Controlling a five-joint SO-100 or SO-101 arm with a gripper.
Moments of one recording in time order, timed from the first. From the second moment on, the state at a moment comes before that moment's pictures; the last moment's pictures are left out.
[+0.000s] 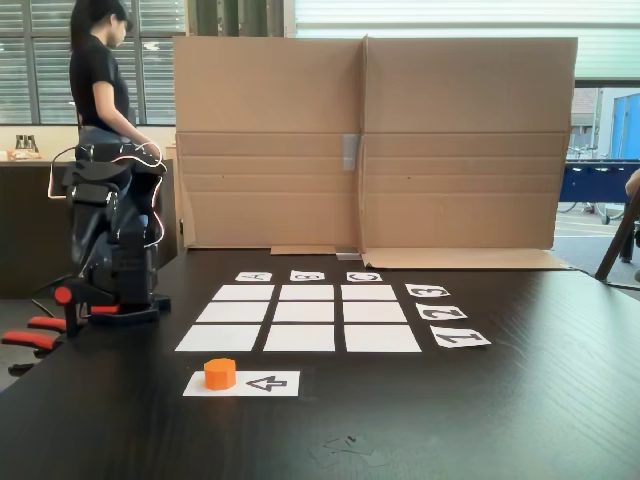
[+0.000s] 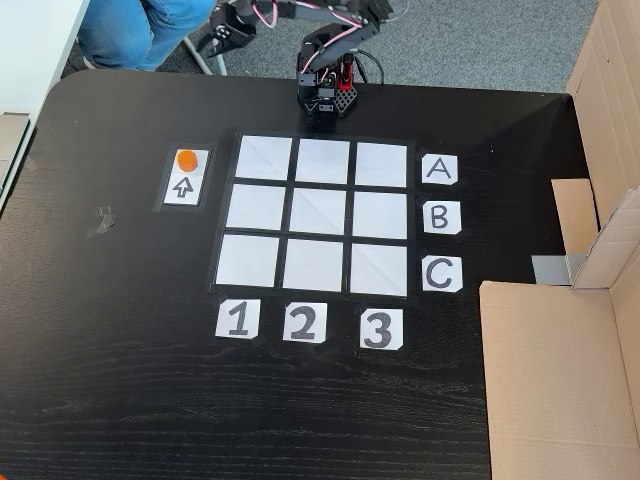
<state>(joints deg) 84.1 135.8 125.4 61.9 70.5</state>
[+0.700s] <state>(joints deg) 73.1 104.8 89.6 88.2 72.2</state>
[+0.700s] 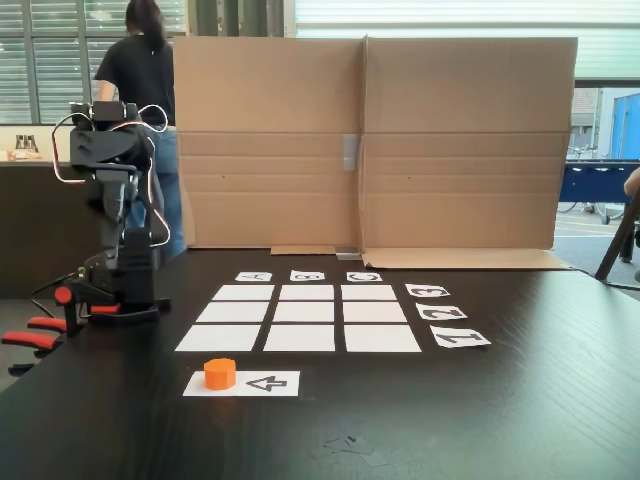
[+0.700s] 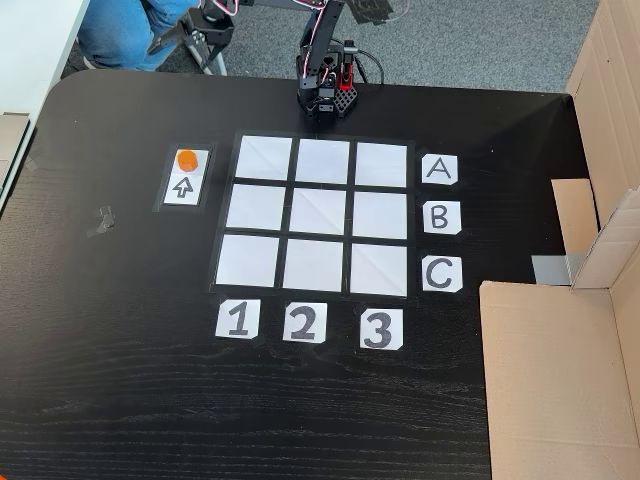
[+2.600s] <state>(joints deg) 57.4 61.3 62.8 86.7 49.0</state>
